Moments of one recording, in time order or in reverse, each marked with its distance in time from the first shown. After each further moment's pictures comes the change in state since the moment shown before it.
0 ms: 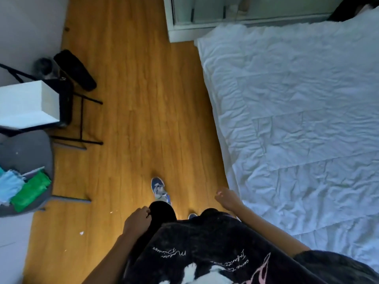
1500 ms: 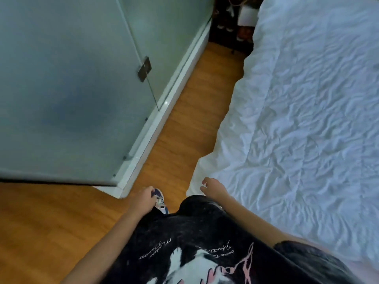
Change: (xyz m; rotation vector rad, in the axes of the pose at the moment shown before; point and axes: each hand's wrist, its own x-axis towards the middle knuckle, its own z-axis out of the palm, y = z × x) left_hand 0.914 0.617 -0.958 0.765 -0.101 0.787; right_hand 0.679 -0.586 -0.764 0.660 0.368 0.401
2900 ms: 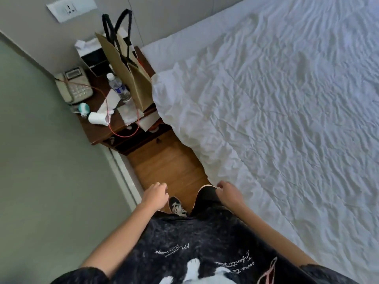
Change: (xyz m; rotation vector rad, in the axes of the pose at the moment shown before) left_hand 0.795 0.653 -0.592 0.808 -0.214 0.774; right_hand 0.529 -0.017 -0.739 0.732 0.483 0.632
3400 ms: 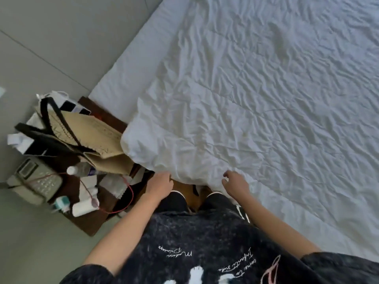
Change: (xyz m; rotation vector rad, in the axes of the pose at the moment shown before) left_hand 0.280 0.058 -0.231 0.254 -0.135 0.221; right_hand 0.217 -0.072 -0.116 0.312 0.084 0.328
